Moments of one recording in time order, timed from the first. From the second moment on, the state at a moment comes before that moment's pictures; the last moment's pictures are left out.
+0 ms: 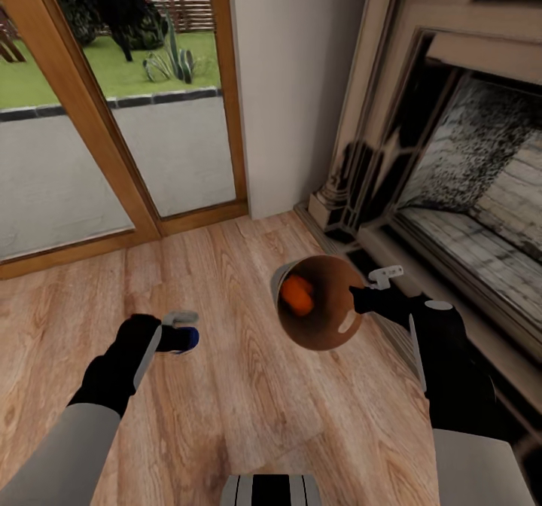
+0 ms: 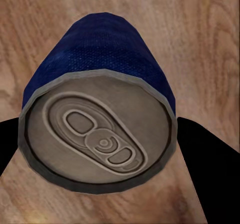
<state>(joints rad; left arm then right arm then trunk) -0.71 0.07 -0.02 -1.03 -0.01 1.00 -0.11 -0.62 0.01 -0.17 -1.52 0.35 0.76 0.64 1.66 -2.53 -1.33</state>
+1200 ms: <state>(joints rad) -0.70 0.07 -0.02 -1.09 -0.01 1.01 -0.19 -0.56 0.02 -0.18 -1.54 0.38 0.80 0.64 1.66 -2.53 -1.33</state>
